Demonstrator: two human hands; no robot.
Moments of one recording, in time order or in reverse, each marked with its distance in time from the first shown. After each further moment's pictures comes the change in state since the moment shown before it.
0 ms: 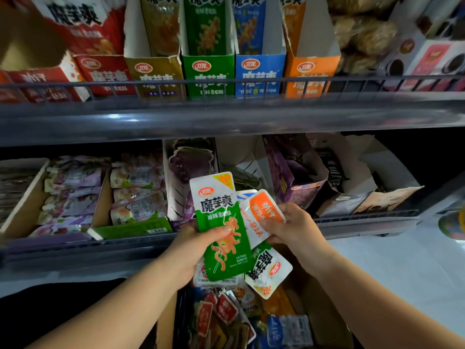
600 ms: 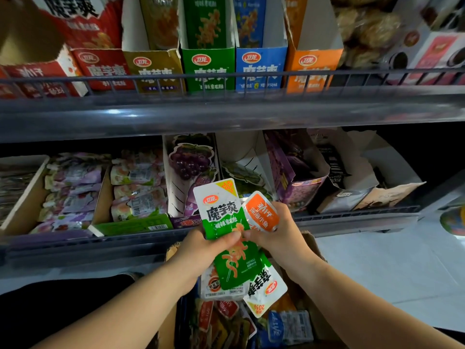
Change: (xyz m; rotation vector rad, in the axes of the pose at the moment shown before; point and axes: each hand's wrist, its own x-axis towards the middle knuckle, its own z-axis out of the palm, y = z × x) left_hand -0.003 -0.014 0.002 0.180 0.048 0.016; right_hand -0.010 0.009 0.022 0.038 -0.038 -0.060
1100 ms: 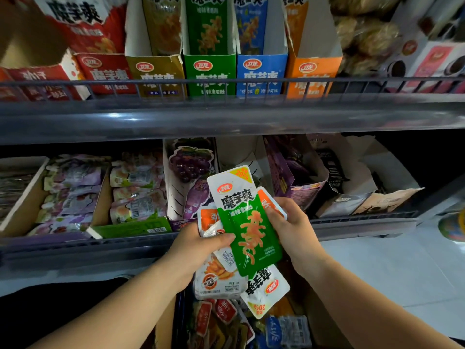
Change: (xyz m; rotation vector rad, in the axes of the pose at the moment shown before) left_hand 0.000 0.013 -0.005 -0.016 -0.019 0.005; right_hand 0.009 -0.010 -0.010 0.069 0.115 -0.056
